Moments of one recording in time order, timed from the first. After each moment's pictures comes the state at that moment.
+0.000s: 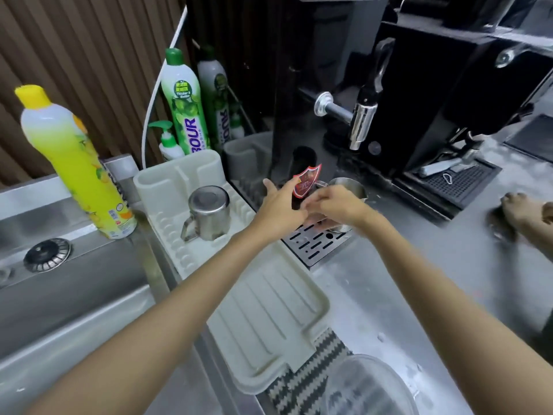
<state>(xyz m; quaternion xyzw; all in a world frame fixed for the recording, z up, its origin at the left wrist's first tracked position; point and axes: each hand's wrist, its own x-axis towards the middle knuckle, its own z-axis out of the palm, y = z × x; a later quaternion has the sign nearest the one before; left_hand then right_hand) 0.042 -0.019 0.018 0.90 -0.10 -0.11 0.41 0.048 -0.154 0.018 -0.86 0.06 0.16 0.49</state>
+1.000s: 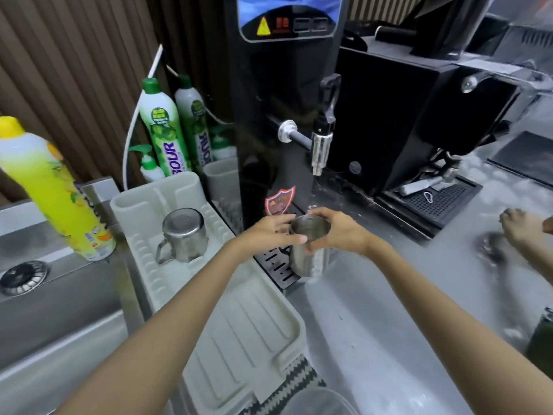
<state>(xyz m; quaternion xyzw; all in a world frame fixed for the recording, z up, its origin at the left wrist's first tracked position) 0.067 -0.049 -0.005 0.81 -0.13 -0.26 0.51 0.058 -0.226 0.000 -0.91 -0.02 0.12 0.38</state>
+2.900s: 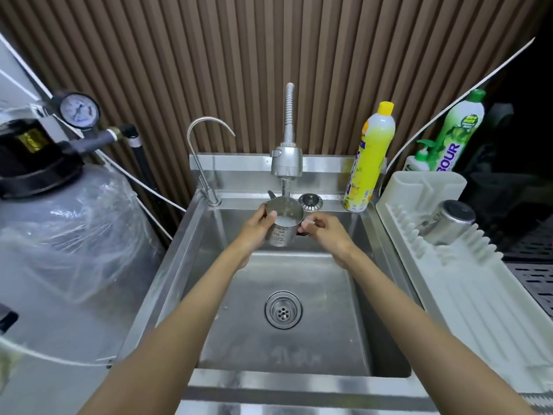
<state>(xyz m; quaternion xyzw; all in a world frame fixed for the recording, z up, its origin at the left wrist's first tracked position) -0.192 0.371 -0.010 0.69 0.23 0.09 0.67 -0.094 0.241 -0.027 -0.77 -0.24 0.20 0.56</state>
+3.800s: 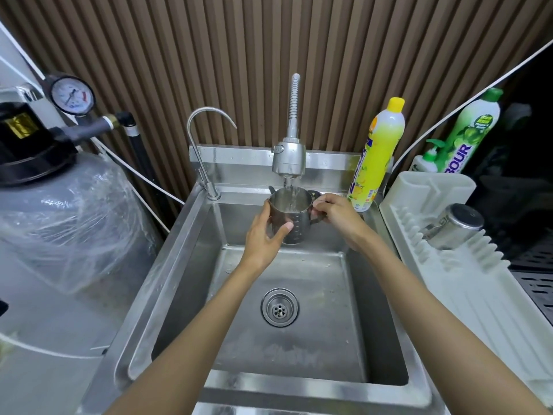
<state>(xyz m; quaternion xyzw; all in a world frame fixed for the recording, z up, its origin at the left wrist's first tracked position) -0.186 0.355 -0.037 0.79 0.20 0.22 0.54 -0.063 0.246 -0.001 -0.75 -0.22 0.22 0.59</state>
